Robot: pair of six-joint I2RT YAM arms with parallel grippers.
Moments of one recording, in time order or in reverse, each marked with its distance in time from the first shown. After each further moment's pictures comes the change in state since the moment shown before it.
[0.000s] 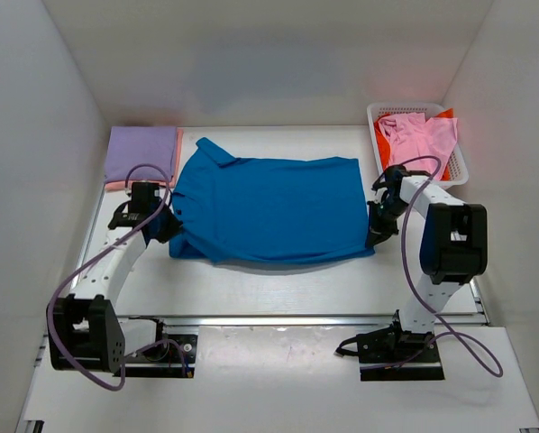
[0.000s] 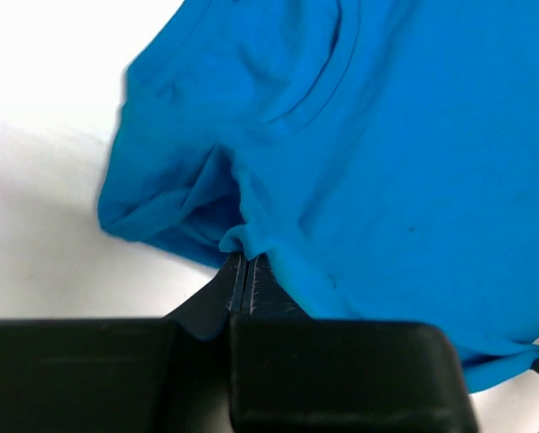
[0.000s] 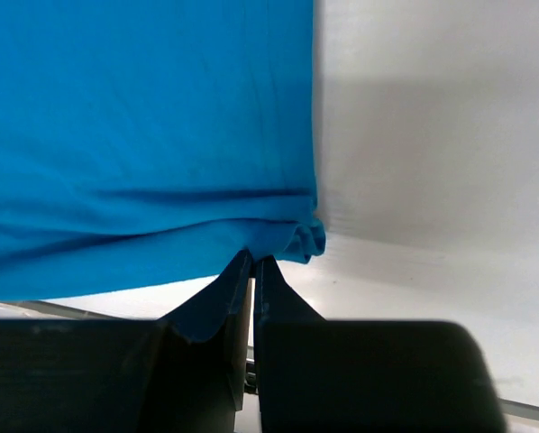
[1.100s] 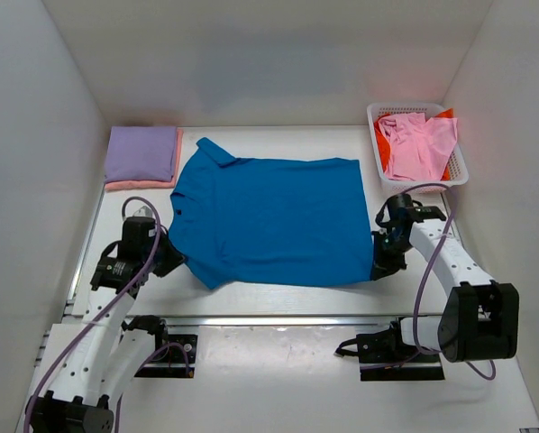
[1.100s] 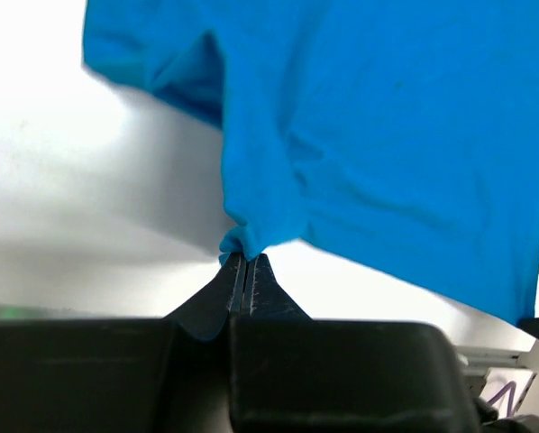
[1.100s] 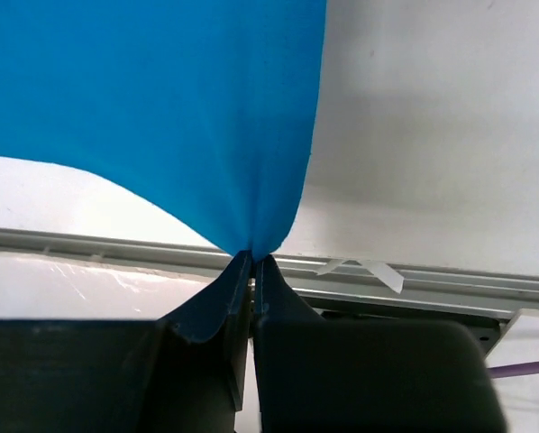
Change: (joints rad) left arm -0.116 -0.476 -0.108 -0.286 0.043 -0.032; right arm 0.090 -0.529 -0.332 -0.116 0.065 0.093
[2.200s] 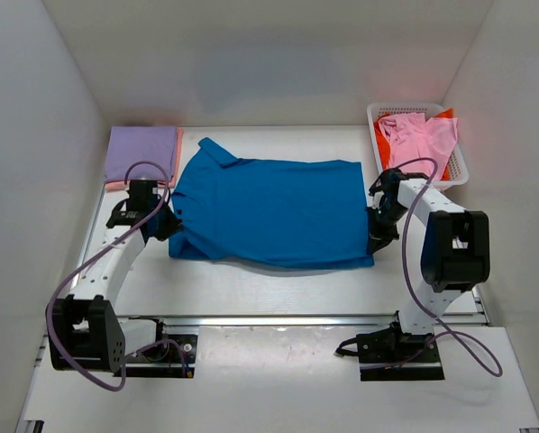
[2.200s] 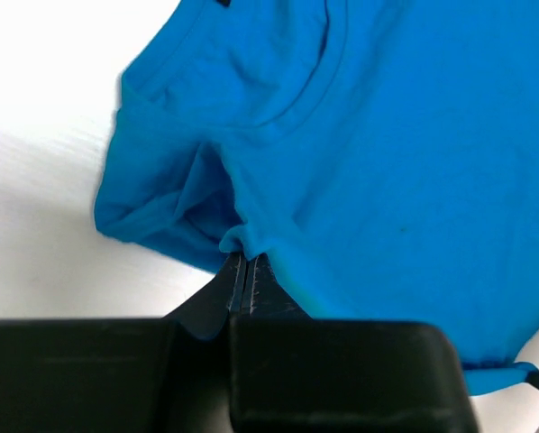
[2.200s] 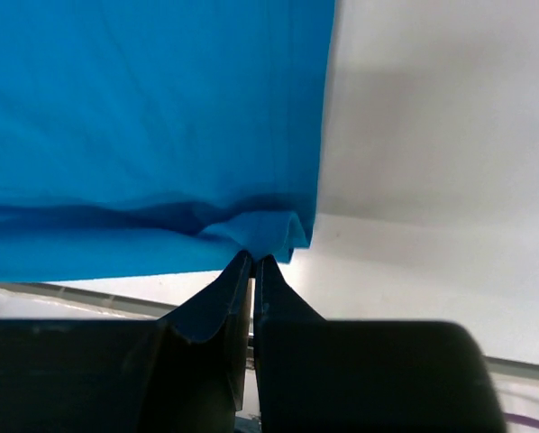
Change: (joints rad) left arm 0.123 0.475 0.140 0.266 -0.026 0.058; right arm -0.048 0.454 0.285 0.048 -0.016 -0.104
